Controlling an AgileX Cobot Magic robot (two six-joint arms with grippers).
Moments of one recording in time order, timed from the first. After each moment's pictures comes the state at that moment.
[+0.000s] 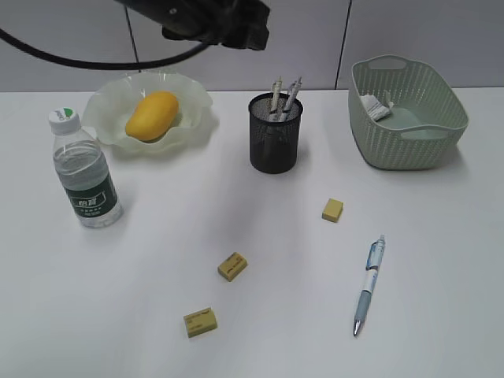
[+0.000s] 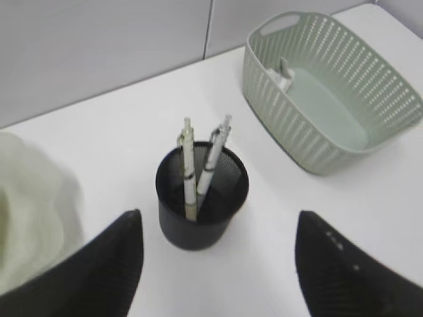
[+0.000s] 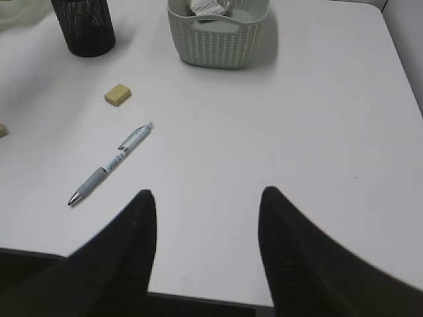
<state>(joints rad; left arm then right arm) -0.62 1.82 -1.54 -0.07 0.43 -0.07 0.08 -0.01 -0.51 0.06 1.04 -0.09</state>
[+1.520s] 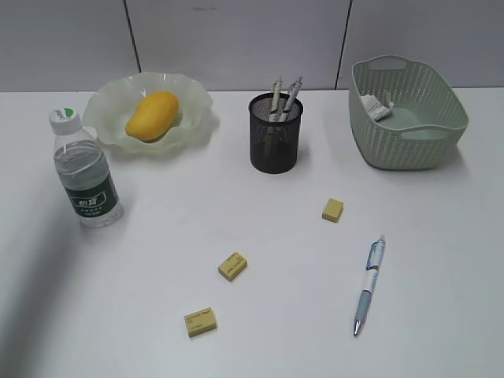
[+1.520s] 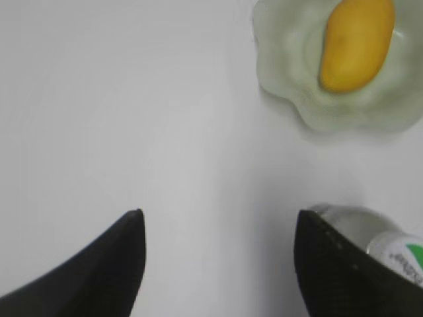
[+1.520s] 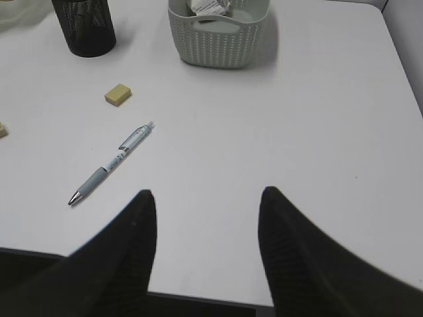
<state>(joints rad) -0.08 1.59 -1.47 0.10 1.00 -0.07 0.08 -0.01 -0.51 0.06 1.04 -0.09</state>
